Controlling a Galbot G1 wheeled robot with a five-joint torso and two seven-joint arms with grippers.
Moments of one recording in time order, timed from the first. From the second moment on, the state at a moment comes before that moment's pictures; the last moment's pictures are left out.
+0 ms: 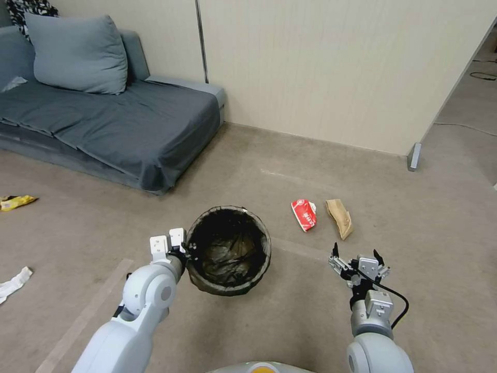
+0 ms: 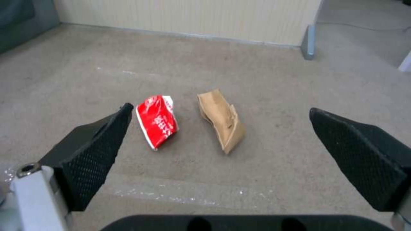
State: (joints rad) left arm 1.30 -1.20 -0.38 -2.06 -0.71 0.74 -0.47; right arm -1.64 1.60 0.53 2.03 -0.03 -0.13 0.22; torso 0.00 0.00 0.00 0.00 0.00
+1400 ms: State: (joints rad) left arm 1.55 -1.19 -0.52 -2.50 -0.47 0.74 -0.38; right arm -1.70 1.60 0.55 2.10 -0.05 -0.05 0.19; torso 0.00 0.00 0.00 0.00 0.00
